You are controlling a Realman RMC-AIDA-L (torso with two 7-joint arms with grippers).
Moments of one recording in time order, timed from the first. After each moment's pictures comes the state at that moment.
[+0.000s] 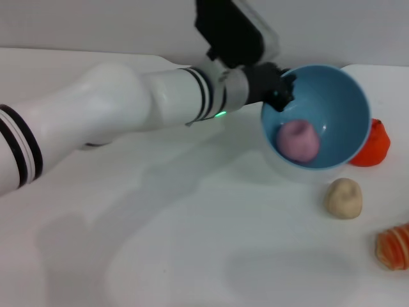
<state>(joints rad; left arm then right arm) -0.75 -2.07 2.08 0.82 1.62 0.20 -1.95 0.21 2.07 -0.21 -0.40 -1.69 -1.23 0.88</state>
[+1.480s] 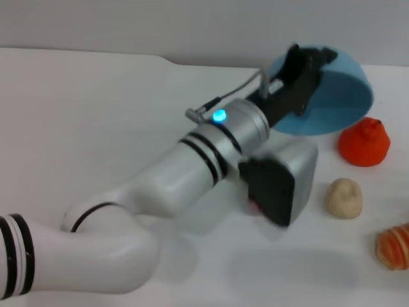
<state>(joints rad) -0.61 -2.08 2.61 0.90 2.04 -0.65 -1.38 0.23 2.07 -0.04 -0.05 -1.47 -1.34 0.59</state>
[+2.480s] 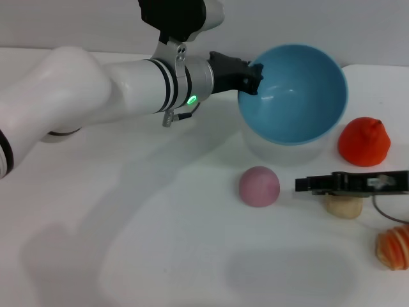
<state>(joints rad) -0.69 -2.06 1.91 0.82 1.67 0.30 -2.18 0.65 2.07 -0.69 -0.49 -2.32 -1.28 2.20</state>
